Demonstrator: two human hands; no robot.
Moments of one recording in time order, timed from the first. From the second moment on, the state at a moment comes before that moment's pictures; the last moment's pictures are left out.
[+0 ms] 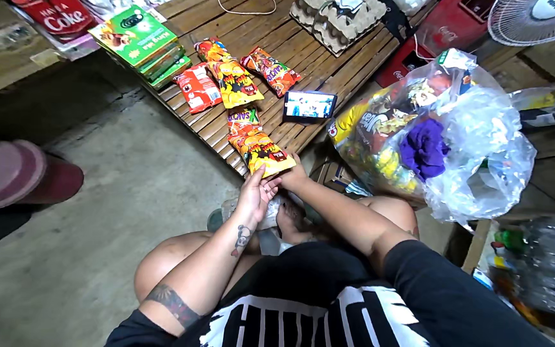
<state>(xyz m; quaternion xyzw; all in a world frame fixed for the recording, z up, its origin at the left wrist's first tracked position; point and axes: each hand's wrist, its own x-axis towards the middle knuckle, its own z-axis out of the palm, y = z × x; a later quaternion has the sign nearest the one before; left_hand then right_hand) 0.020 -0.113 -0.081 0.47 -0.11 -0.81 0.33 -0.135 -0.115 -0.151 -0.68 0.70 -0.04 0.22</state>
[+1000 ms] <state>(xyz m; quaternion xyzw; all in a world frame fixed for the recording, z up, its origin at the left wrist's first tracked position) 0.015 -0.116 -0.092 0.49 -0.18 -0.81 0.27 -0.202 0.073 -0.068 -0.25 0.49 -0.44 0.71</state>
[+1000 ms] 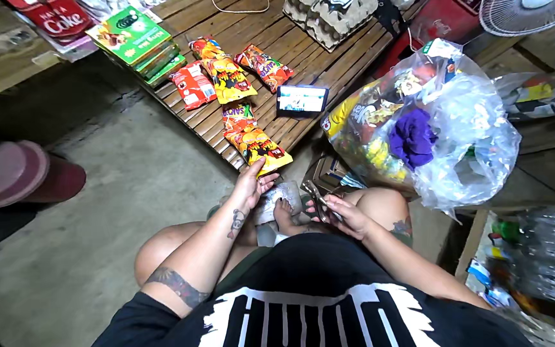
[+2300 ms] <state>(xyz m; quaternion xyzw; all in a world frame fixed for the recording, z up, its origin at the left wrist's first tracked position) 0.011 -0.112 -0.095 0.49 -0.21 -0.80 0.28 -0.195 0.078 -0.077 -0.22 0.51 -0.46 0.69</state>
